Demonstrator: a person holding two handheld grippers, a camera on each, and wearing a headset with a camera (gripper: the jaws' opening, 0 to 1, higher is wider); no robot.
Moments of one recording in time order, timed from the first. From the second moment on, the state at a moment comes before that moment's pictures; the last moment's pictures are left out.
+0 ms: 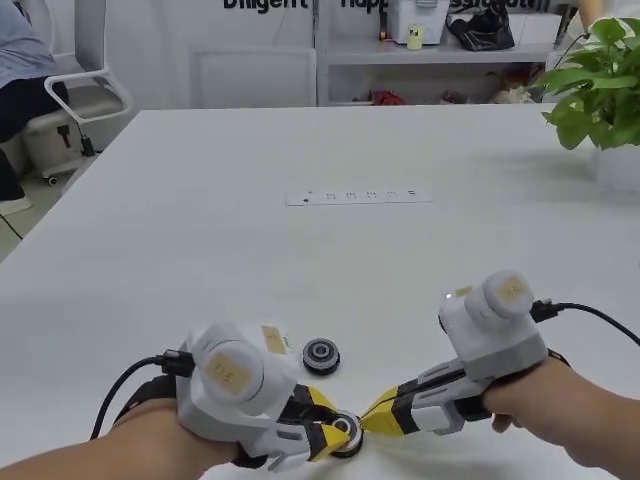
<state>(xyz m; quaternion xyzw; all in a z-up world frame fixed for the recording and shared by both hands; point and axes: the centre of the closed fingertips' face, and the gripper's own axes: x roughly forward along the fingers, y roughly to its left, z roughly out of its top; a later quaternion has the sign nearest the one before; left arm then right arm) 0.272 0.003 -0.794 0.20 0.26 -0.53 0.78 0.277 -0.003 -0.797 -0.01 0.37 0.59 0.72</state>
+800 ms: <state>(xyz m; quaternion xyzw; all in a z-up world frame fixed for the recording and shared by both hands) 0.272 0.003 -0.794 0.21 0.27 -0.53 0.78 0.274 0.001 -0.794 0.01 0.38 0.59 0.72</state>
